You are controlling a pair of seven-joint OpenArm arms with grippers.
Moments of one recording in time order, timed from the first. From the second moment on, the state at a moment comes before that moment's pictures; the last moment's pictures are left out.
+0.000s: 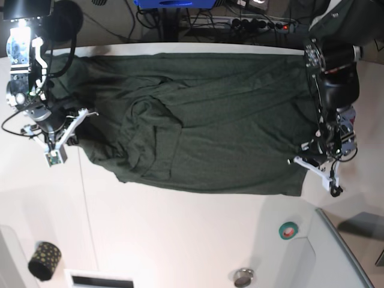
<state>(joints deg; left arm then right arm) -20.5 -17.1 -18.8 39.4 -6.7 -12.3 29.4 -9.8 12.5 5.6 91.4 7.5 16.3 -38.0</state>
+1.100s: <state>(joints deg) 0.4 -16.8 -19.1 77.1 -6.7 -12.3 47.0 -9.7 12.7 5.4 91.4 7.5 16.2 -37.9</state>
